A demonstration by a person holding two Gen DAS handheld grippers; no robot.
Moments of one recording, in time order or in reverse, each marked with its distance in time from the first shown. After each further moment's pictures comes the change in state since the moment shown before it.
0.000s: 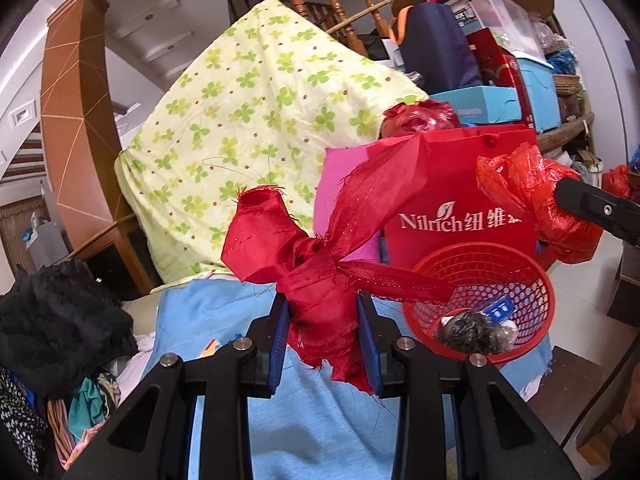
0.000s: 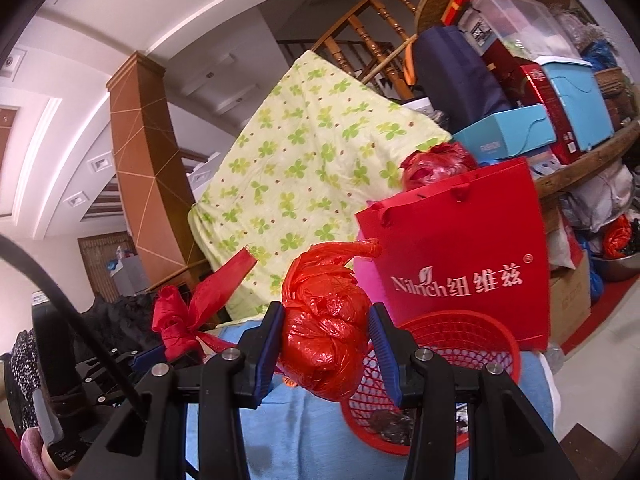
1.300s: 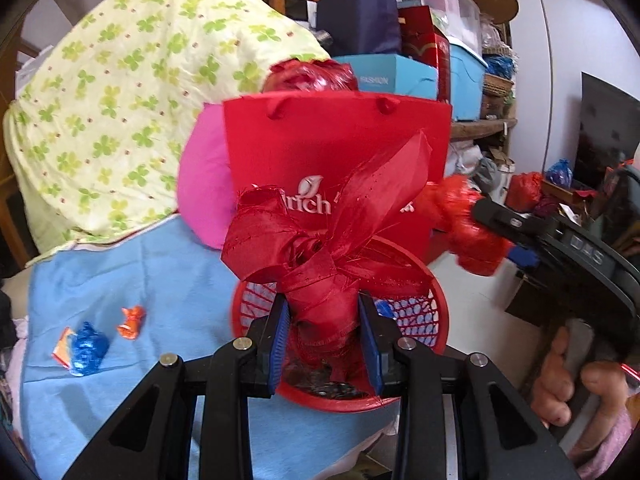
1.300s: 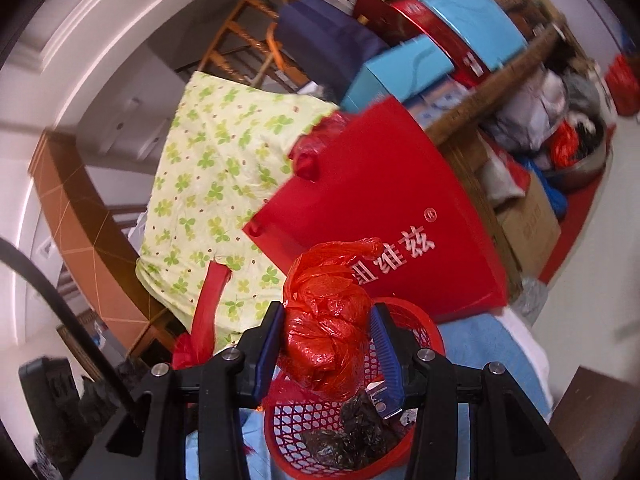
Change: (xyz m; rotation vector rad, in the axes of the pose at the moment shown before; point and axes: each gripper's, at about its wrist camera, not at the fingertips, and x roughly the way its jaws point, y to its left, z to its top) left arm 0.083 -0.091 0.022 -0.069 0.158 -0.456; right arm 0.035 -0.140 -0.001 0.357 0.030 -0.135
